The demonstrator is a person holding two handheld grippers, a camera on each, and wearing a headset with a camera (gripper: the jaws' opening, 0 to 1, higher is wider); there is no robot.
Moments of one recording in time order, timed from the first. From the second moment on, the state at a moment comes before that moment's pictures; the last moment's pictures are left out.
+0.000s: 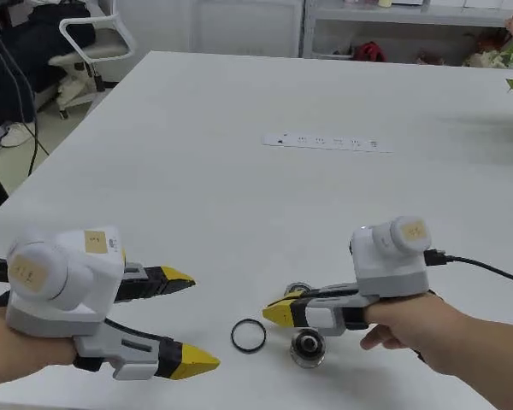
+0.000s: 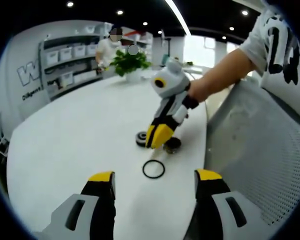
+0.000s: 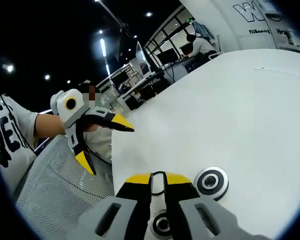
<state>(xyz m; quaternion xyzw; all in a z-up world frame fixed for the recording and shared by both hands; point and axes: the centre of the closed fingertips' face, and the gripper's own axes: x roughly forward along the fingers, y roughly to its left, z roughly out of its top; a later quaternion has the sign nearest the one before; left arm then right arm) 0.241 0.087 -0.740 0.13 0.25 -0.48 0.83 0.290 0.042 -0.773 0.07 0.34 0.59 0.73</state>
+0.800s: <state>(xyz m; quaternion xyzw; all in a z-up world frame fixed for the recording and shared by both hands) 0.276 0.073 -0.719 0.14 0.22 -0.49 0.83 0.312 0.013 -0.731 0.04 0.28 0.59 0.76</state>
